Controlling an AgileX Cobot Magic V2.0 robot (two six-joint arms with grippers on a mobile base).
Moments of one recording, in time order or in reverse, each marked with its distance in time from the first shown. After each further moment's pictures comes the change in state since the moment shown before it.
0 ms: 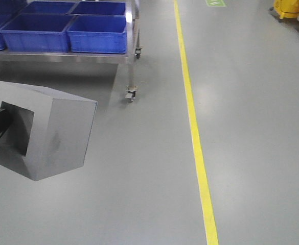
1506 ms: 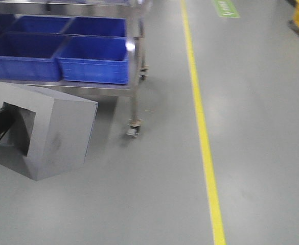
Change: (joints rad) left arm 0.000 0.002 0.001 0.000 0.002 0.000; right arm 0.000 0.000 0.000 0.000 0.000 0.000
